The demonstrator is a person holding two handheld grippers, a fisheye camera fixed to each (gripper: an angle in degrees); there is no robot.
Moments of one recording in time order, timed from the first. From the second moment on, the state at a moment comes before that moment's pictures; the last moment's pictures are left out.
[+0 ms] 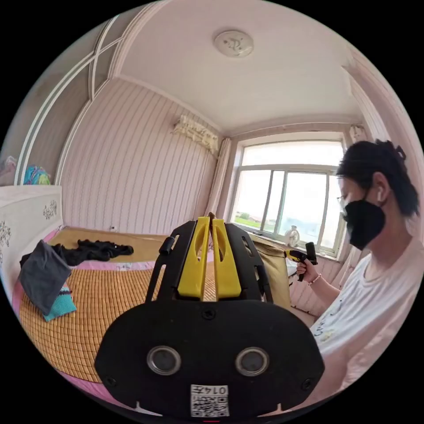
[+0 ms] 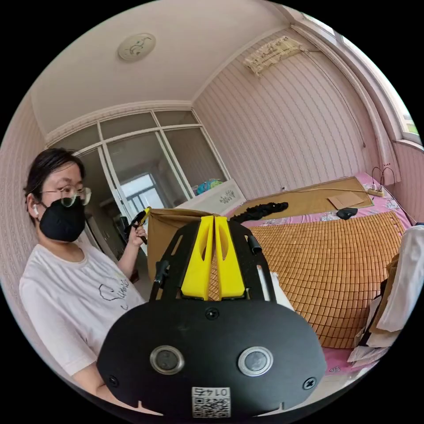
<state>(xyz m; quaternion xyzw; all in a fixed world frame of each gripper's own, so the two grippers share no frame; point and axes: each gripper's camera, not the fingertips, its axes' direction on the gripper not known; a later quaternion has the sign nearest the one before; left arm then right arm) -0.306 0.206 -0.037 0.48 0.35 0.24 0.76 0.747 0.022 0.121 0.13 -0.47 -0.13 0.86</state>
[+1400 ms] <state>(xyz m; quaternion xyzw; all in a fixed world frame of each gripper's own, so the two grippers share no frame) -0.311 0.173 0.340 -0.01 0.14 0.22 0.96 0.608 0.057 0.462 -0.34 -0.32 -0.03 0.88</state>
